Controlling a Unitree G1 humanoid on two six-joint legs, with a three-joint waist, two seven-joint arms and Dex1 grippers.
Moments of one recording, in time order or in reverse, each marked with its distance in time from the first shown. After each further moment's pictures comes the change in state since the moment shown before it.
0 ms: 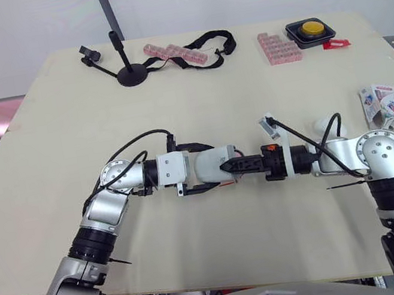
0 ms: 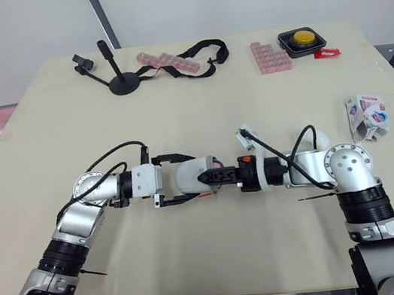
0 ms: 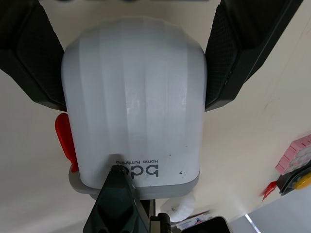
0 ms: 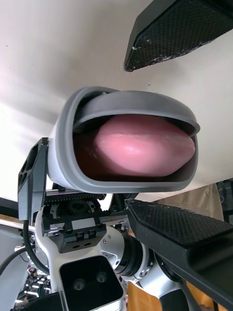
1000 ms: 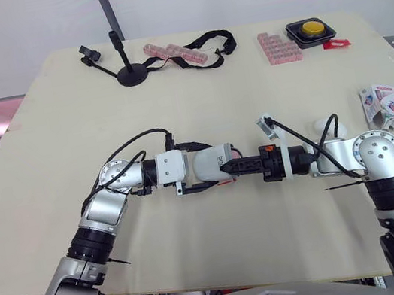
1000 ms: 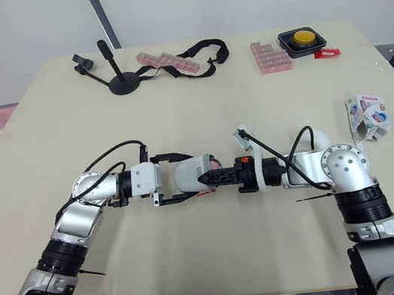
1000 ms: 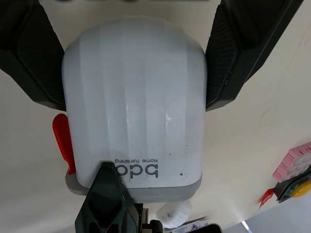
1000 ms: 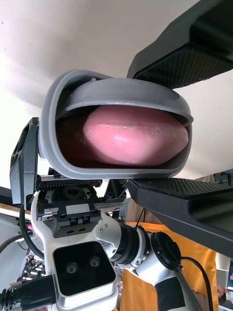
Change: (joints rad) left arm 0.000 0.006 0.002 0.000 -0.001 0.022 0.012; right arm 0.000 0.005 0.020 0.004 -0.009 -0.012 0.050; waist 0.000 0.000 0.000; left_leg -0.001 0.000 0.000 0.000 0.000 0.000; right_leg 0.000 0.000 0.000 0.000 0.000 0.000
